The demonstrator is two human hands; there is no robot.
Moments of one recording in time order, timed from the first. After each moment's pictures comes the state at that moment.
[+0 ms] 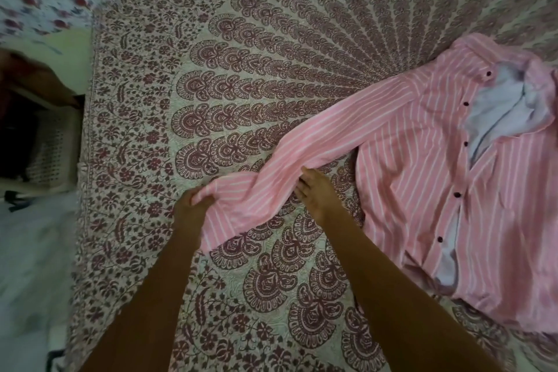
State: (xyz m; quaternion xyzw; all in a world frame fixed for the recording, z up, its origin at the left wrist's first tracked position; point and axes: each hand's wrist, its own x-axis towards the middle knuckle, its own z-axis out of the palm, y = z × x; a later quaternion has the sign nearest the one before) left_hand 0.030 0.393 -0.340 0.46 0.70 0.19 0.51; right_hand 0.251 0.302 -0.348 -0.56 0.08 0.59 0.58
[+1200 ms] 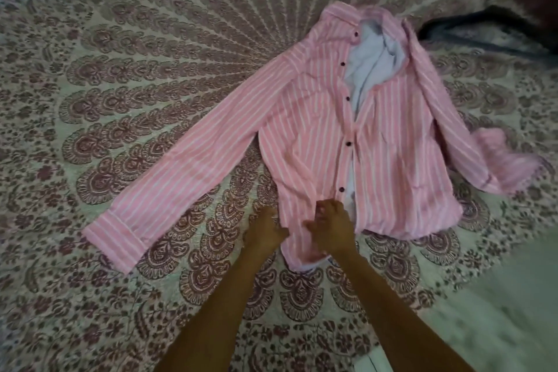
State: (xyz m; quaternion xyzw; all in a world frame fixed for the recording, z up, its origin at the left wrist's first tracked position) left_hand 0.202 0.198 -0.342 0.72 0.44 -0.19 0.50; right_hand 0.299 0.073 -0.360 -0.91 -0.17 0.32 0.22
